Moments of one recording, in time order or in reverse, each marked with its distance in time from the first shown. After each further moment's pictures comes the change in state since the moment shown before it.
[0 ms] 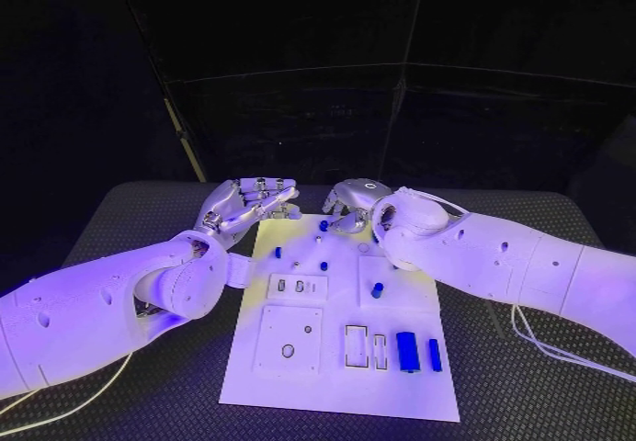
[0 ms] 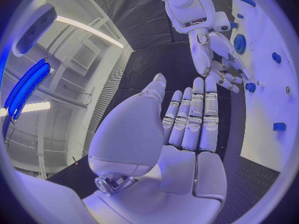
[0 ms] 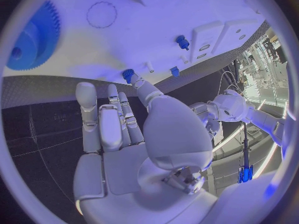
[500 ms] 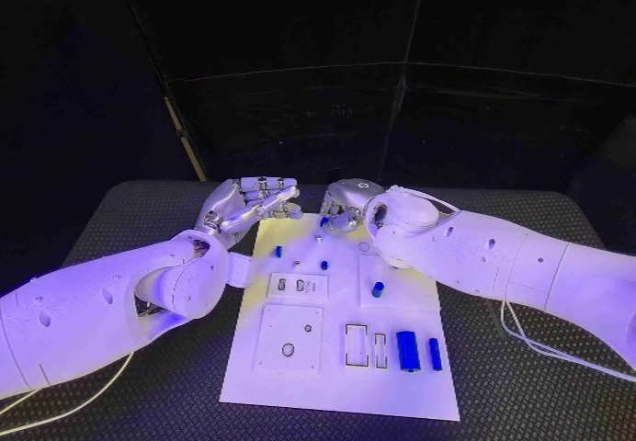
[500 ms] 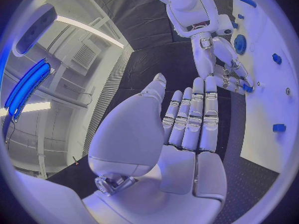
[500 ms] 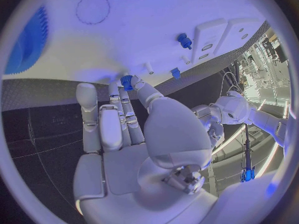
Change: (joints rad) left arm 0.000 0.005 0.000 0.002 0.000 -0.003 0.002; left_hand 0.000 0.000 0.000 0.000 0.000 0.000 0.000 0.000 0.000 0.000 0.000 0.000 0.000 0.000 0.000 0.000 -0.001 0.000 0.000 0.000 0.004 0.001; right arm 0.000 0.055 0.000 -0.061 0.001 0.031 0.002; right_hand -0.016 0.053 0.021 -0.037 -0.001 0.101 -0.003 0.000 -0.002 0.065 -0.009 -0.011 0.000 0.004 -0.004 0.000 0.023 0.000 0.011 -0.011 0.001 0.019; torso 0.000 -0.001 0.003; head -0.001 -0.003
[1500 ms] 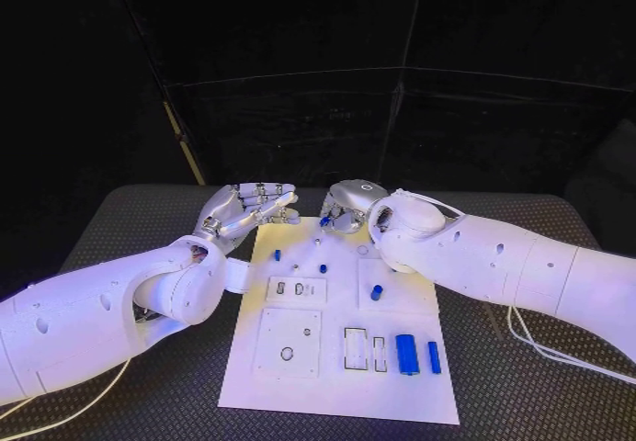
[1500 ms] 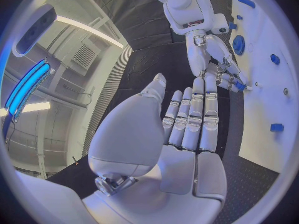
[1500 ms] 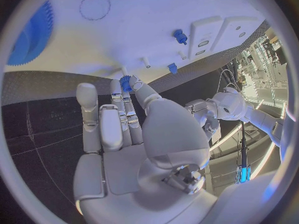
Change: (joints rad) left arm -0.002 -0.002 -0.005 0.000 0.000 -0.001 0.002; left_hand 0.000 0.000 0.000 0.000 0.000 0.000 0.000 0.000 0.000 0.000 0.000 0.004 0.000 0.000 0.000 0.000 0.000 0.000 0.000 0.000 0.000 0.000; right arm 0.000 -0.038 0.001 0.049 0.001 -0.043 0.012; right_hand 0.023 0.061 -0.049 -0.040 0.033 0.101 -0.023 0.004 0.003 0.078 -0.031 0.008 0.007 -0.002 -0.009 -0.008 -0.001 0.000 0.006 -0.006 -0.004 0.008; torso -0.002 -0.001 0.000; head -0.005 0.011
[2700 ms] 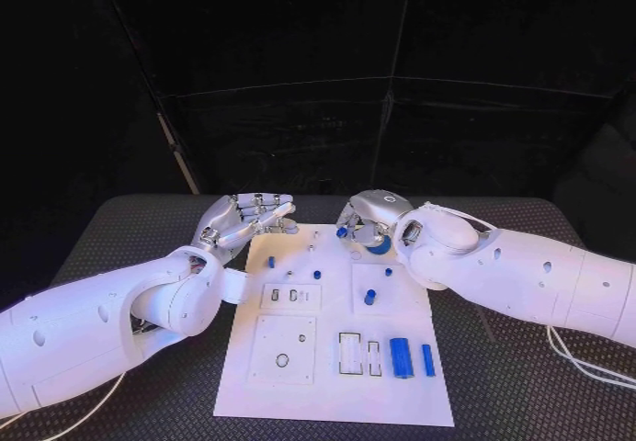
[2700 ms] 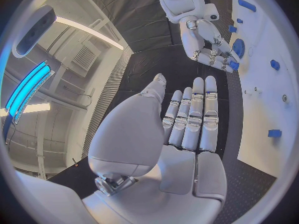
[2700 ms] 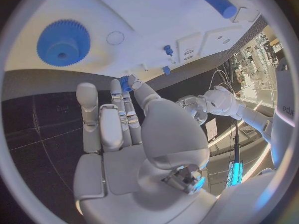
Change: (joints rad) left arm -0.003 0.008 -0.019 -0.004 0.000 -0.001 0.005; left_hand 0.000 0.000 0.003 0.003 0.000 0.004 -0.003 0.004 0.001 0.004 -0.004 0.006 0.000 0.000 0.000 0.004 -0.002 0.000 0.000 0.000 0.000 0.001; right arm -0.019 -0.184 0.001 0.187 -0.019 -0.048 0.005; right_hand 0.020 0.013 -0.028 -0.021 0.018 0.002 -0.001 0.007 0.004 0.000 0.000 0.000 0.000 0.000 0.000 -0.008 -0.008 0.000 0.000 0.000 -0.004 -0.004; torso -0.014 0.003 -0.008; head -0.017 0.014
